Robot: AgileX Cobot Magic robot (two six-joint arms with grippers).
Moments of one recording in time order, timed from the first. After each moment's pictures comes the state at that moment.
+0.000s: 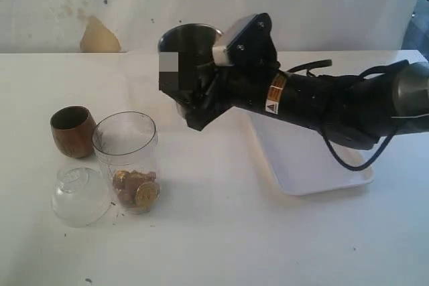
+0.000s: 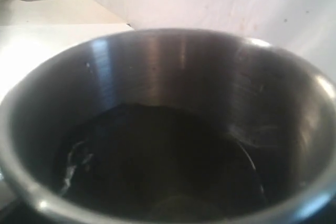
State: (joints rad) left arm 0.06 0.00 -0.01 0.06 0.22 0.06; right arm 0.34 1.83 -0.94 -0.75 -0.88 0.38
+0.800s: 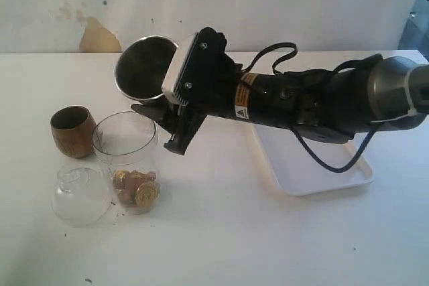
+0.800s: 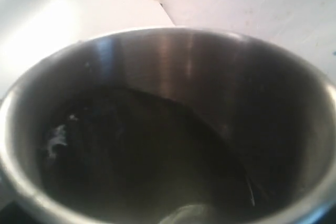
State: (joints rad) left arm 0.06 0.00 -0.01 0.06 0.22 0.06; right arm 0.45 1.82 -1.01 -0.82 -0.73 0.07
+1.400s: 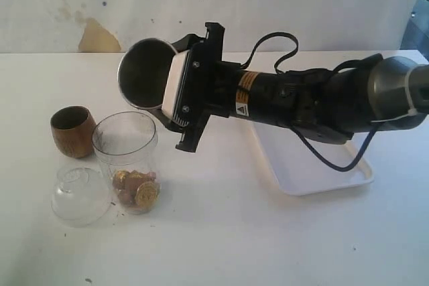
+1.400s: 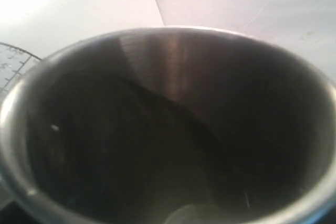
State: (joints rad) left arm 0.06 0.00 -0.01 0.06 0.22 0.06; right arm 0.45 1.82 -1.01 -0.76 -0.71 -0.26
